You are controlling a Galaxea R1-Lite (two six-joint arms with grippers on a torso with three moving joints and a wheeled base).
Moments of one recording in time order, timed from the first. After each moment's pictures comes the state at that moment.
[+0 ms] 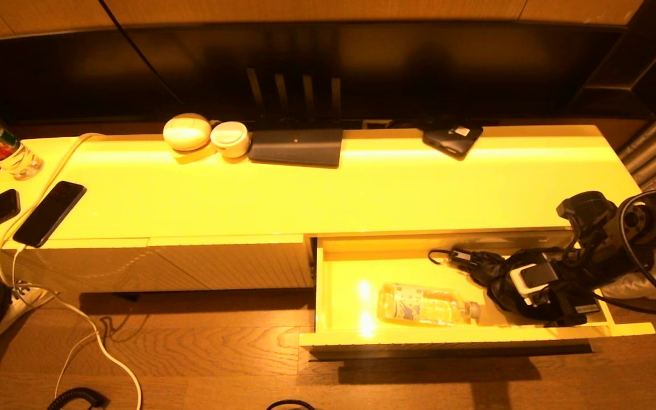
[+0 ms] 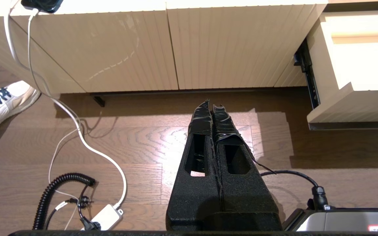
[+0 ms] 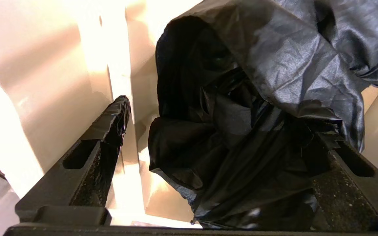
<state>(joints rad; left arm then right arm) 0.00 0.00 0.00 0.00 0.00 0.01 -0.08 2.05 -1.33 0.43 0.11 -1.68</state>
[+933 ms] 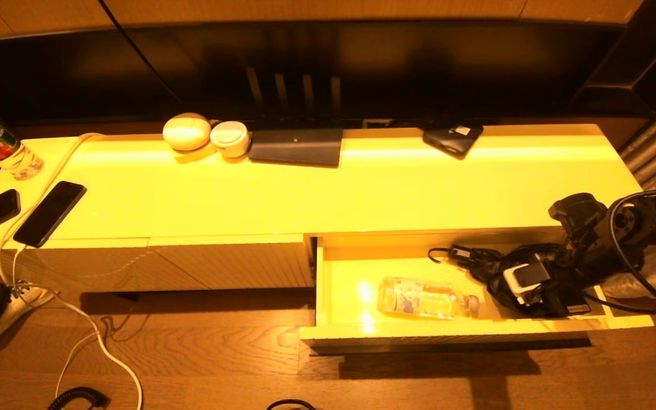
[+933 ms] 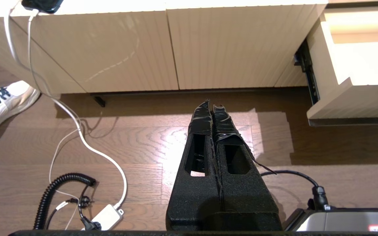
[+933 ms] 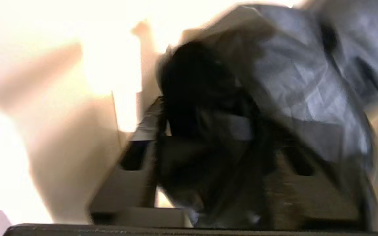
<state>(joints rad) 0.00 0.00 0.00 0.00 0.00 0.01 -0.08 2.07 -1.35 0.43 0.13 -1.66</state>
